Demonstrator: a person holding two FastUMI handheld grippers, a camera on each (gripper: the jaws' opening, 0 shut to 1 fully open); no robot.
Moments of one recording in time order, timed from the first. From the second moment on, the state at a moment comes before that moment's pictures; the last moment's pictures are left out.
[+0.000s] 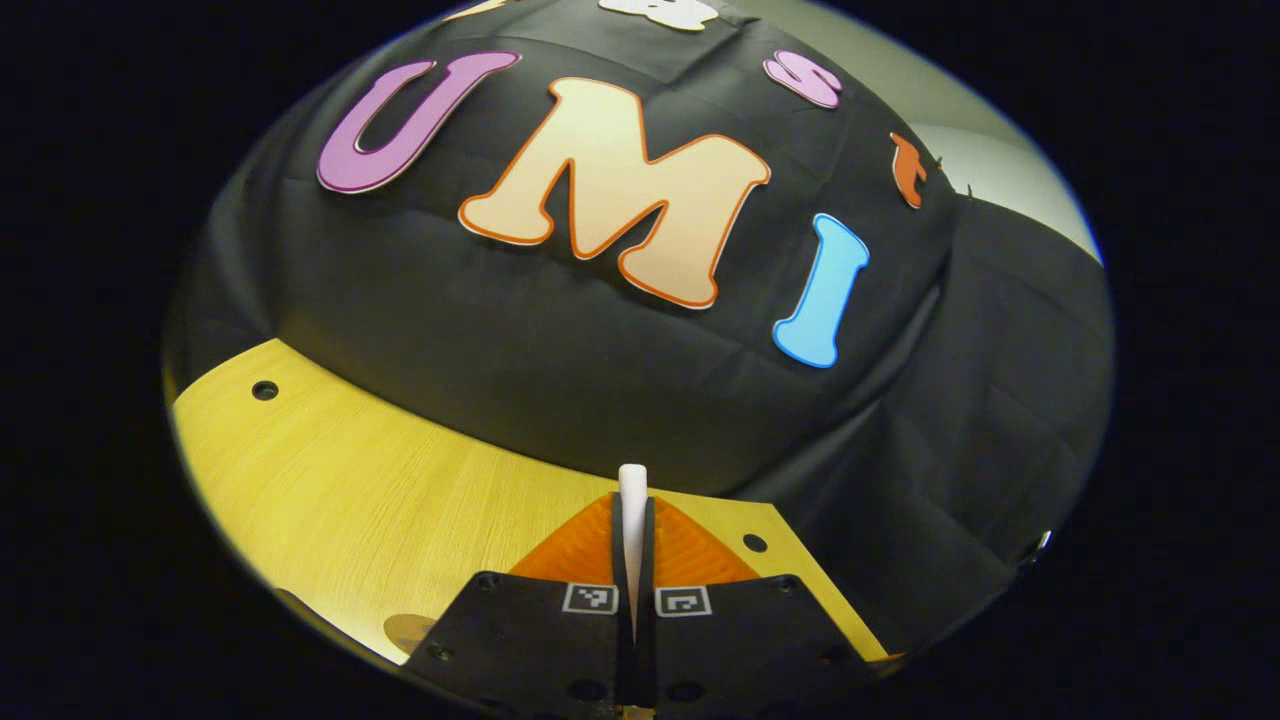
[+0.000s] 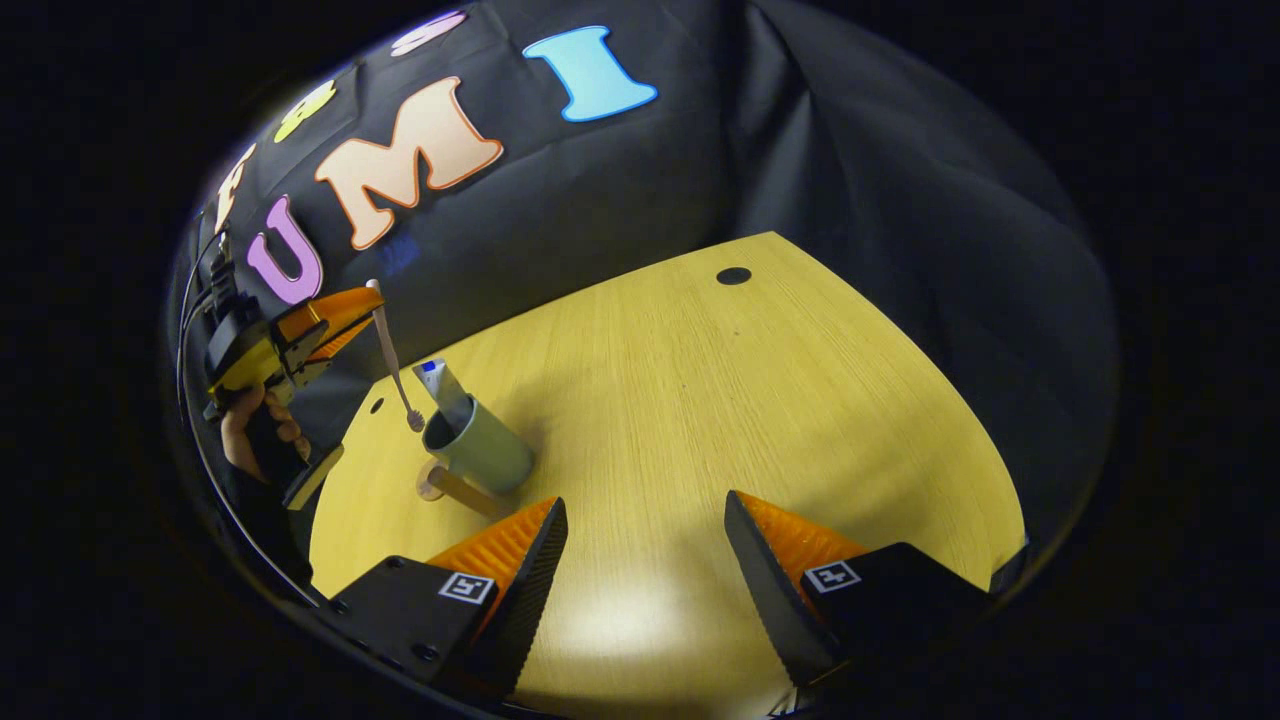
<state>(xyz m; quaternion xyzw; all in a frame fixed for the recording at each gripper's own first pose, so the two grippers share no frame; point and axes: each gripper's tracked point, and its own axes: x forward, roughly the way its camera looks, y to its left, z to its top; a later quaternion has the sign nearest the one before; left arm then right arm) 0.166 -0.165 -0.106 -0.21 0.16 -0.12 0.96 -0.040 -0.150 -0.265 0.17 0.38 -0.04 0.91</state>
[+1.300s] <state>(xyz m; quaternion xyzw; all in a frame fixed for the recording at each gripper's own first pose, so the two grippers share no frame) 0.055 -0.142 -0.150 -0.12 0.20 -0.05 0.97 -0.002 -0.058 -0.243 0.16 0.40 0.13 0.89</state>
